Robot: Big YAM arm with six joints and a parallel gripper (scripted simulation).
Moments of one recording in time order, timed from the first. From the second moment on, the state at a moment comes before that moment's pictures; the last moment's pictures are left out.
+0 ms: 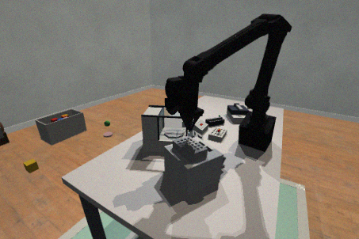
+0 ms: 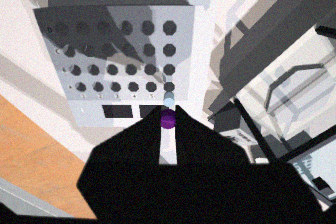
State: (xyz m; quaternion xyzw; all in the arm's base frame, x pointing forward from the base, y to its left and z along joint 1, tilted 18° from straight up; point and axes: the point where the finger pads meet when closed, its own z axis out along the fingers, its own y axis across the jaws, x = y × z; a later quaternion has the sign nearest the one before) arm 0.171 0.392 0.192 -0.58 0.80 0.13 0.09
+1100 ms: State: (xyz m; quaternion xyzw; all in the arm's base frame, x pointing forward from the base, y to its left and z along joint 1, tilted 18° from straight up) arm 0.171 0.392 0.192 -0.58 0.80 0.13 0.09
